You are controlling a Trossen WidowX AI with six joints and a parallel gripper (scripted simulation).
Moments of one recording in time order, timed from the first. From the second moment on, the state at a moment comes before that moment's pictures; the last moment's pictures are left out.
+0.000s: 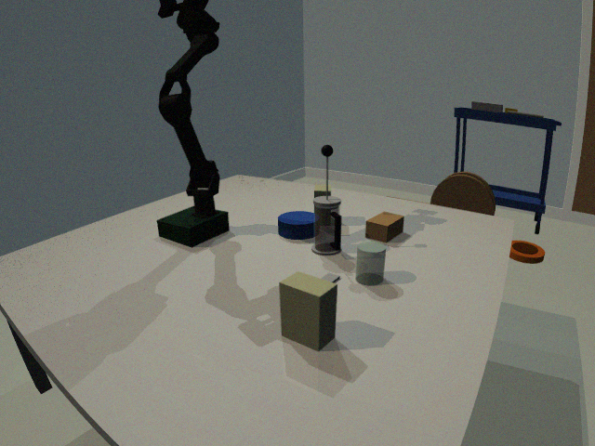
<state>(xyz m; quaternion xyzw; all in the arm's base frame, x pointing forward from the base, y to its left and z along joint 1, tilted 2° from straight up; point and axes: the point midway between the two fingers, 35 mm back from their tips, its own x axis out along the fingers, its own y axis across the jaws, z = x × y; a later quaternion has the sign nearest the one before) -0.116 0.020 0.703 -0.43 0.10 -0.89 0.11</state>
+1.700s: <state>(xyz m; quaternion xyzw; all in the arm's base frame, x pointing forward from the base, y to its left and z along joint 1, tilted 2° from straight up) 0.309 0.162 0.342 -0.01 -0.19 -0.24 -0.95</state>
